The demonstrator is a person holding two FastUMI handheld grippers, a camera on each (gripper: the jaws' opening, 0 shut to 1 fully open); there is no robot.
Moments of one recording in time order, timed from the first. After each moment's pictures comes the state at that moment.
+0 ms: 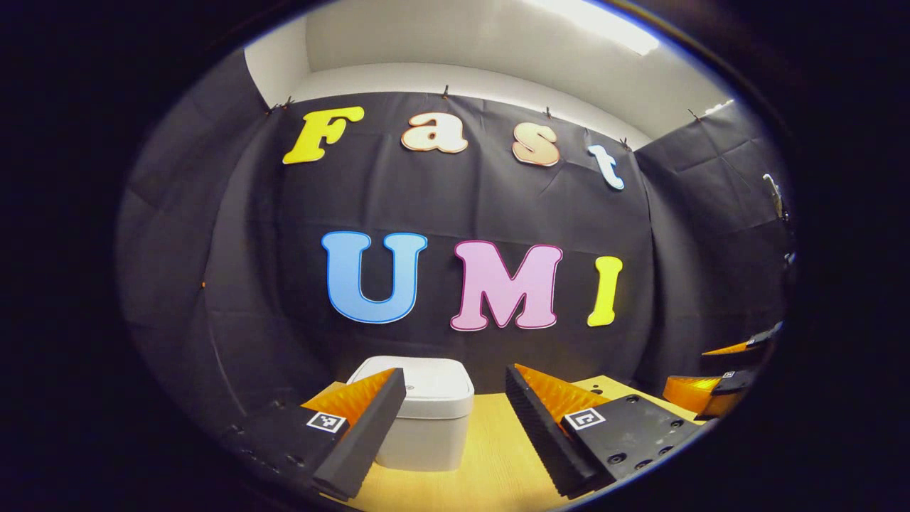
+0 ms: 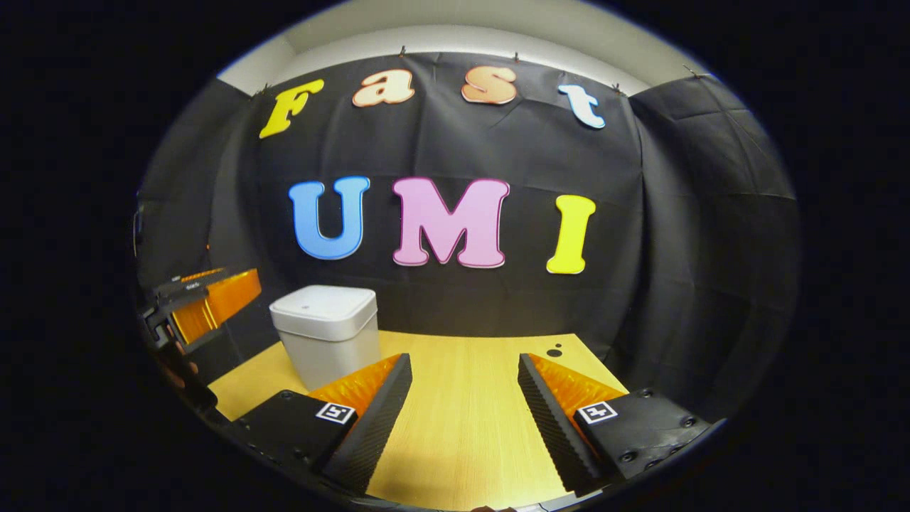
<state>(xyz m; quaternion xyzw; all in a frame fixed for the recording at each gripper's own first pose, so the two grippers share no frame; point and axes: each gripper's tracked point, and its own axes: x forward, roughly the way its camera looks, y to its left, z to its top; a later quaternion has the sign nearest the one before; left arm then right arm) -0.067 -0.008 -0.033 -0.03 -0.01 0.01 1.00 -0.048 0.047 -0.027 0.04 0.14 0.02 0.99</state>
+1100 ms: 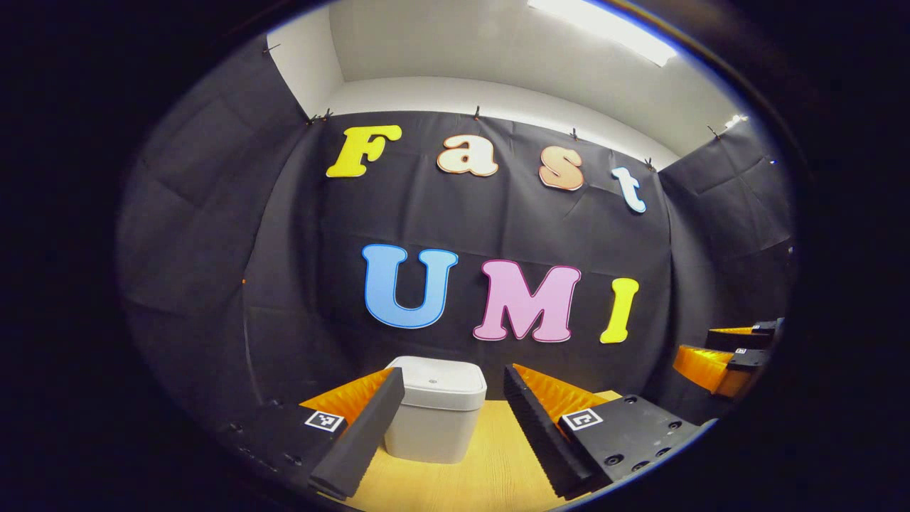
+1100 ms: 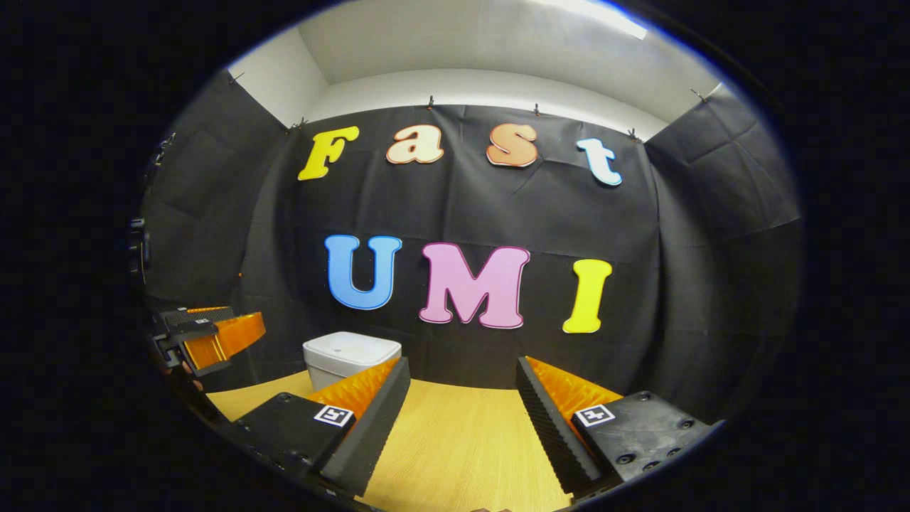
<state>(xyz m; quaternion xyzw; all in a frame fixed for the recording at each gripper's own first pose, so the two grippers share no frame) -0.111 0.004 -0.010 -0.05 -0.05 0.07 0.99 -0.056 0.052 0.030 0.03 0.03 0.10 0.99</state>
